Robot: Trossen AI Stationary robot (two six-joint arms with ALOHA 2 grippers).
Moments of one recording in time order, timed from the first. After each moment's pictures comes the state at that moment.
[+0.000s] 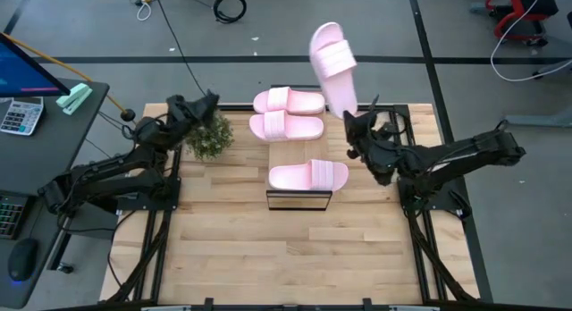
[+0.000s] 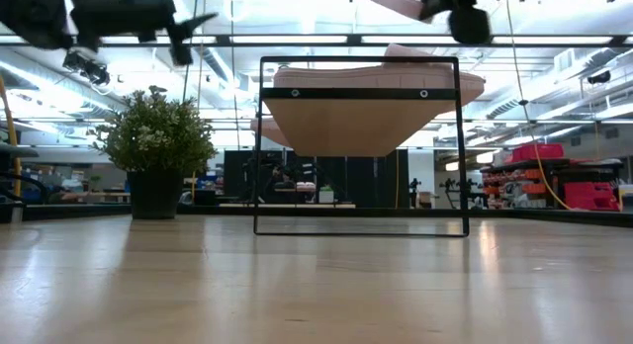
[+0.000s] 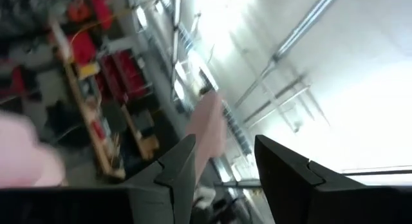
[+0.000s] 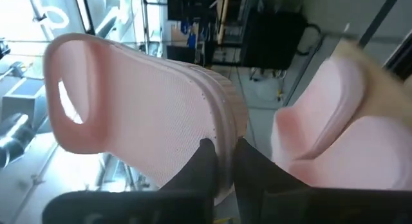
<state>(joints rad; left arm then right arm) 0.61 0.78 0.36 0.92 0.00 -1.30 0.14 1.15 0.91 0.11 1.29 1.66</state>
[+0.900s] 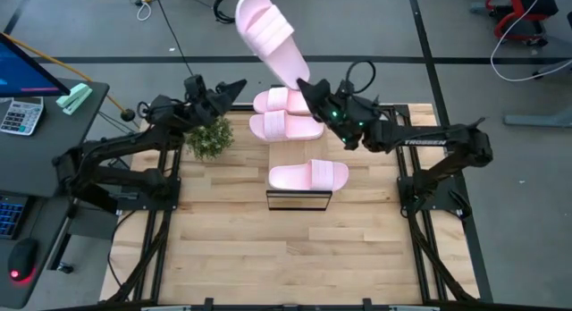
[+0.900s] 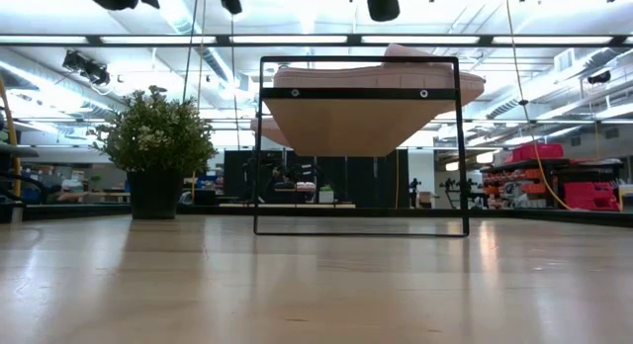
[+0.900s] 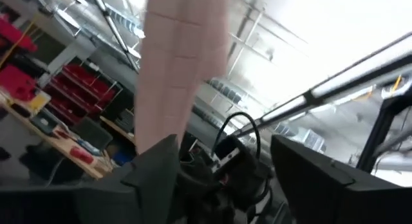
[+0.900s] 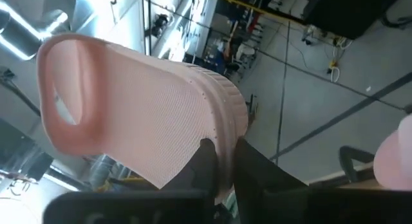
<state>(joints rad) 0.46 1.10 0.79 0.91 0.11 -0.81 -0.11 1.48 1.32 0.34 0.74 1.16</state>
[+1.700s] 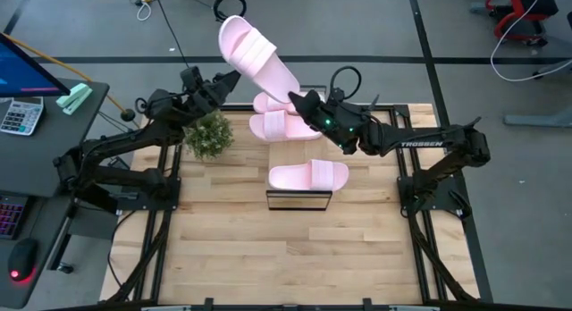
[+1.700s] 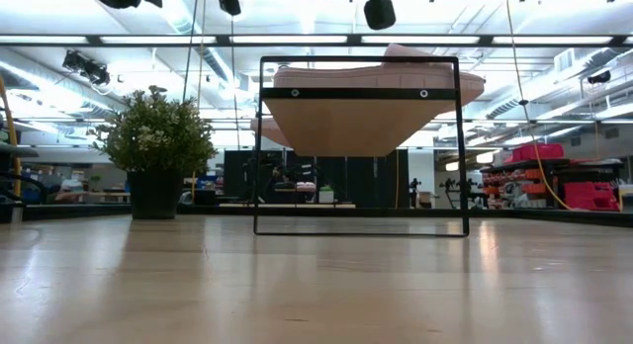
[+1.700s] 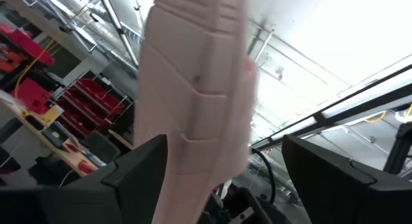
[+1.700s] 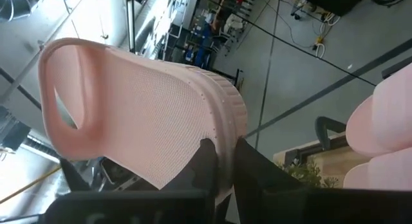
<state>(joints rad) 0.50 1.12 0.84 0.90 0.07 -0.85 -0.10 1.51 1.32 0.23 0.67 1.21</state>
